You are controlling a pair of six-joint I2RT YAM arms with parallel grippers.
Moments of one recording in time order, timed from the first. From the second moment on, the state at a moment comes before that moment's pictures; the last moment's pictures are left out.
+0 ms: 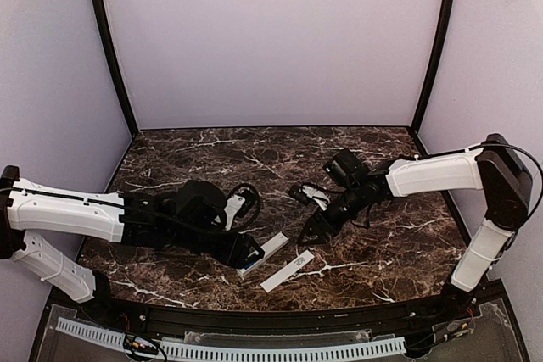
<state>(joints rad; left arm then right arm) -1.16 1.36 0.86 -0.32 0.01 -0.59 0.77 1.66 0.98 -0.37 -0.61 -0.03</state>
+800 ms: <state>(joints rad) -1.16 1.20 0.62 -0.17 0.04 -0.62 0.95 1.86 1.15 -0.58 -0.40 -0.31</state>
